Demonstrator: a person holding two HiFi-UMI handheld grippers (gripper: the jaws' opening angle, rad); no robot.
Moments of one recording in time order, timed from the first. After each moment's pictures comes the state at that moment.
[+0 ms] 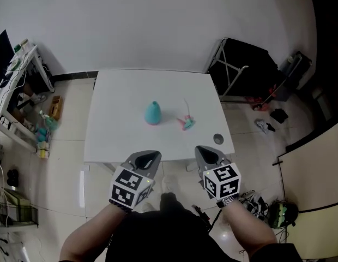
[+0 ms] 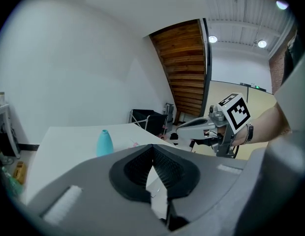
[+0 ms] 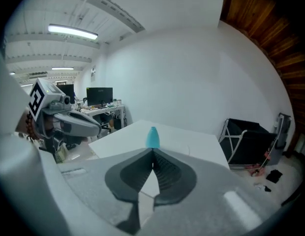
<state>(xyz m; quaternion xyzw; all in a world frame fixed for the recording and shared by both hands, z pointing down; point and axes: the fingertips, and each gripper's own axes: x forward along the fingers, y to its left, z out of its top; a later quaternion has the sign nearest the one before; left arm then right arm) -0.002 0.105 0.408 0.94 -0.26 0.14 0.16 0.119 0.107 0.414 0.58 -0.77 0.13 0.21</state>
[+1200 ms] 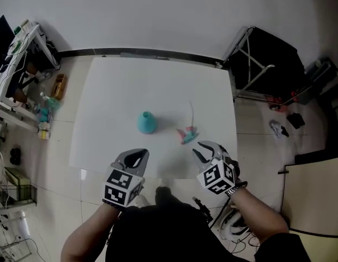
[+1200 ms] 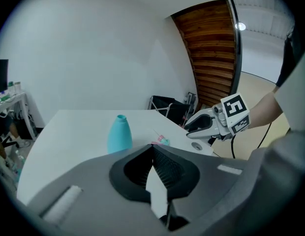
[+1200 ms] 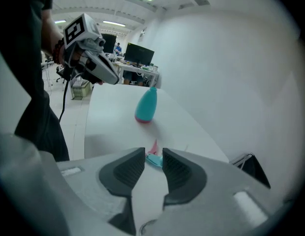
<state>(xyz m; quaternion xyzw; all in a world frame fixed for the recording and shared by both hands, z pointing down) 0.027 -0.004 0.485 0.88 -0.36 0.21 0.22 0.184 -0.003 0.523 0.37 -0.81 -0.01 0.46</state>
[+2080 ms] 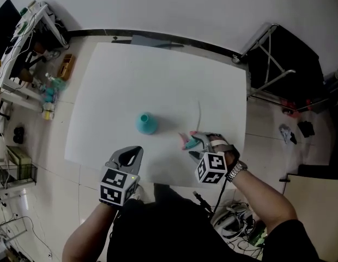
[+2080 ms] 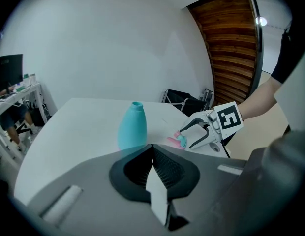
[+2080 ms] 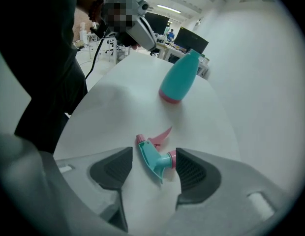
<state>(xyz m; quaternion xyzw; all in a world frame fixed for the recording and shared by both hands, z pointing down) 0.016 -0.035 0.526 0.83 -0.43 0.24 0.25 0.183 -0.039 0.617 0.11 -0.80 -0.11 0.57</state>
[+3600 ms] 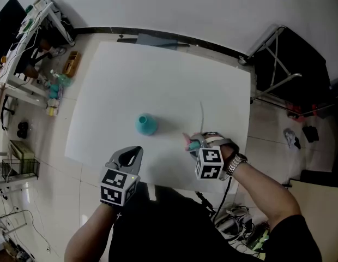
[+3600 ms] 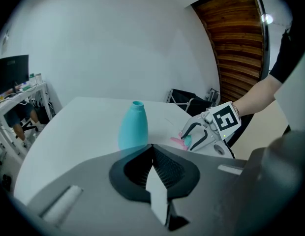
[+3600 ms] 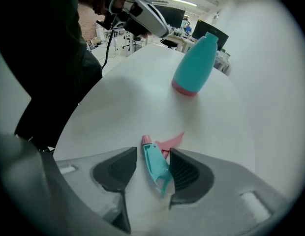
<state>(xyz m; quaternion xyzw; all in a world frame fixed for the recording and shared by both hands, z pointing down) 0.021 -0.039 0.527 0.82 -0.45 0.24 0.27 0.185 -0.038 0.639 -0.01 -0.79 -0.10 0.61</state>
